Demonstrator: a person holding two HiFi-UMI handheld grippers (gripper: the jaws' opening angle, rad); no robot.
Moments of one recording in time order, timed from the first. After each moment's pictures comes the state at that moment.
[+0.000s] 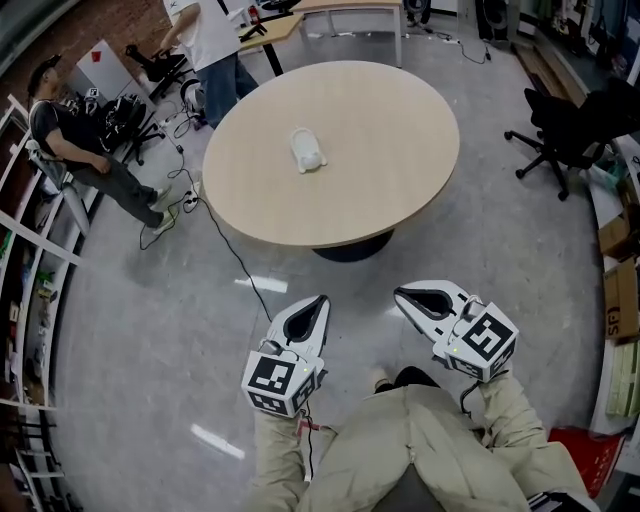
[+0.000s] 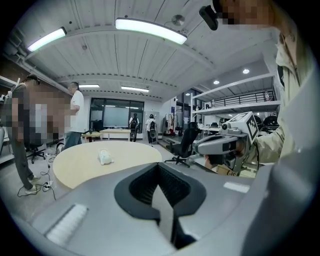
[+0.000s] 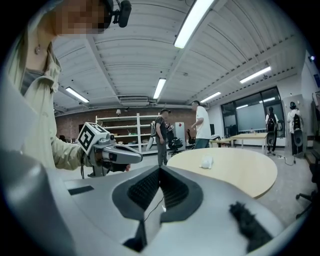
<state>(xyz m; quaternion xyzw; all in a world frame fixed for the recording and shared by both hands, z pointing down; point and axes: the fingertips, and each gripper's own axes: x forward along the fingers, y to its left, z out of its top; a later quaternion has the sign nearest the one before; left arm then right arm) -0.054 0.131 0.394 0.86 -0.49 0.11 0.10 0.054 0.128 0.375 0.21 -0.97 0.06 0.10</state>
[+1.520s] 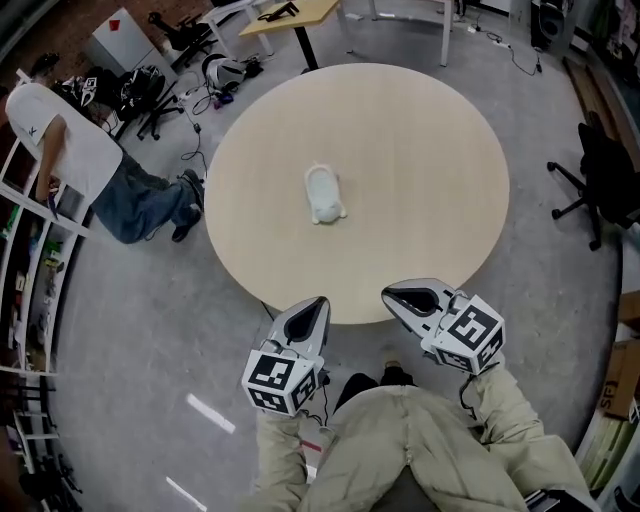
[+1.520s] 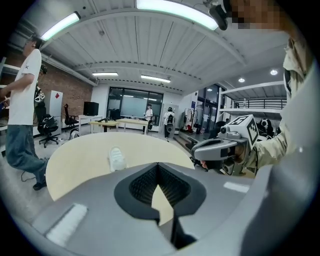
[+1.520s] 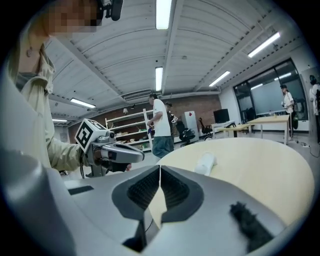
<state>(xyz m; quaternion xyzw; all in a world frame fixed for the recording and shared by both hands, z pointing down) -0.074 -0.095 0.418 0.80 -0.56 0.12 0.18 0.015 -0.116 0.405 0.10 -0.98 0.11 0.13</state>
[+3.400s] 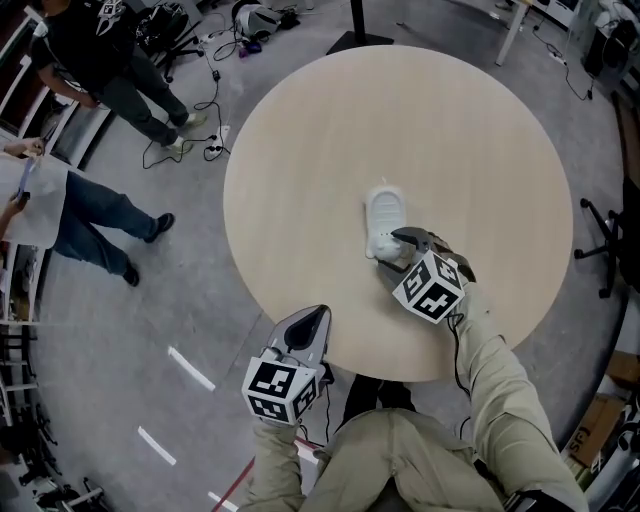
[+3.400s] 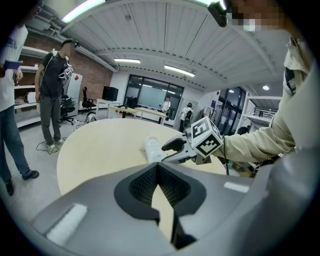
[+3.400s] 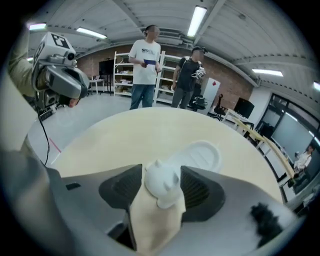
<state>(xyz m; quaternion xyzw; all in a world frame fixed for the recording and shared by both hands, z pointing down) -0.217 -0.174 0.488 0.74 -0.61 0.11 0.27 -0.168 -0.305 0.566 0.03 -0.90 -0.09 0.43</state>
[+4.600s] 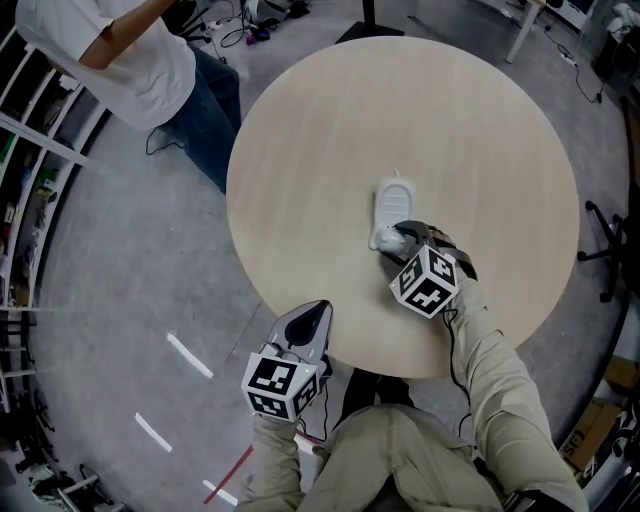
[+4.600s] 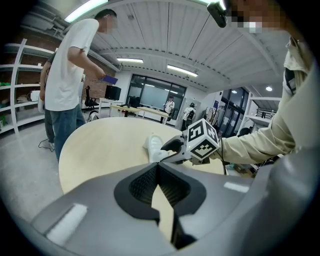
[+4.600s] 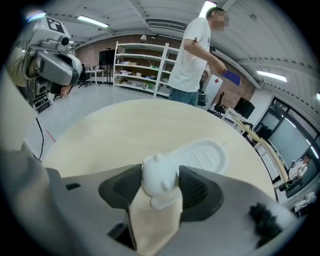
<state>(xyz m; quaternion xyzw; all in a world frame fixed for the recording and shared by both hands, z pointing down) -0.221 -0.168 0.492 0.73 -0.62 0.11 0.28 -0.175 -0.308 0.584 0.04 -0.88 -0.12 0.46</state>
